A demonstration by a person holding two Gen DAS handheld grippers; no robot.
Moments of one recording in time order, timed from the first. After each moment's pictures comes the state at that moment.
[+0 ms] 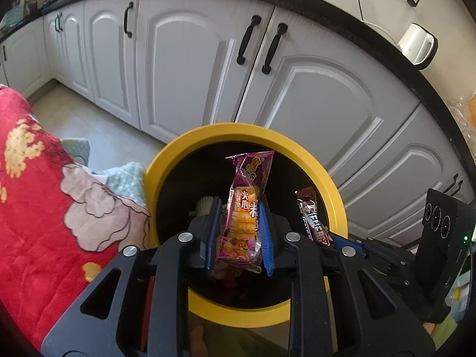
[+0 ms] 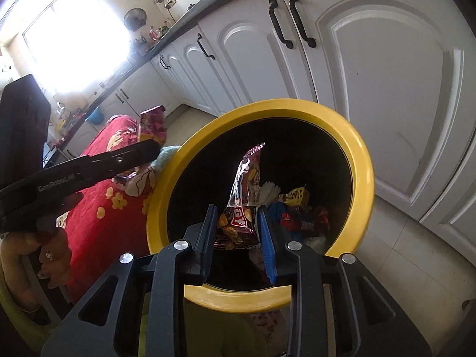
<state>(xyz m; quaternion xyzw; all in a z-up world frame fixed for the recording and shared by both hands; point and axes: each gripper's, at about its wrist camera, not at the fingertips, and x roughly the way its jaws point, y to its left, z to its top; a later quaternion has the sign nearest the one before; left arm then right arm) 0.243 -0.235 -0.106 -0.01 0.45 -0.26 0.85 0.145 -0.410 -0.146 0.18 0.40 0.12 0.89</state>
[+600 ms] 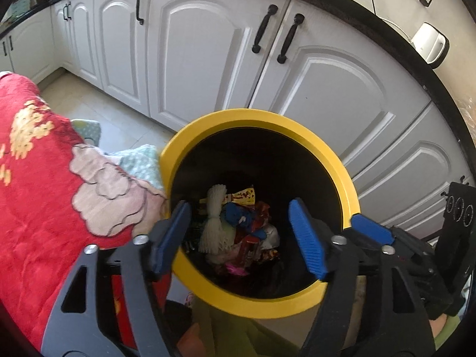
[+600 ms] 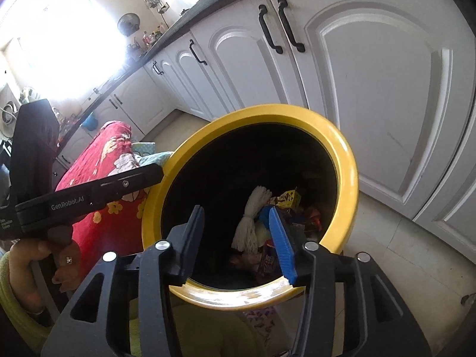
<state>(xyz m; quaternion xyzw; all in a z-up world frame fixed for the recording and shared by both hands) 0.240 -0.218 -0.113 -0.01 0.47 -0.24 0.85 0.135 -0.416 -0.135 0.18 0.39 0.10 0.90</state>
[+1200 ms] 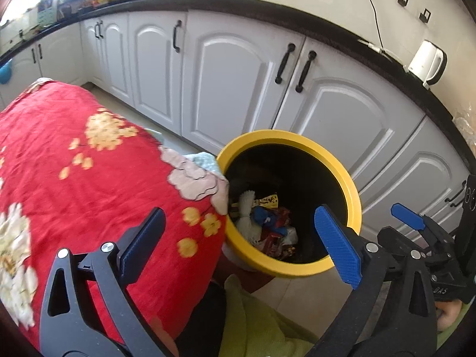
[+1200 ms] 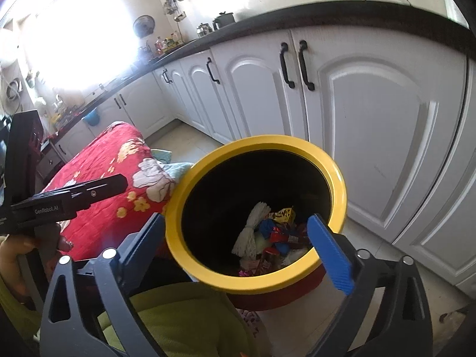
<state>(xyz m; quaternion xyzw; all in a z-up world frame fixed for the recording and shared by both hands) 0.186 -0.156 -0.063 -0.01 0.41 -0.19 0.89 0.096 -0.385 -0.084 0.11 0.34 0.08 0.93</state>
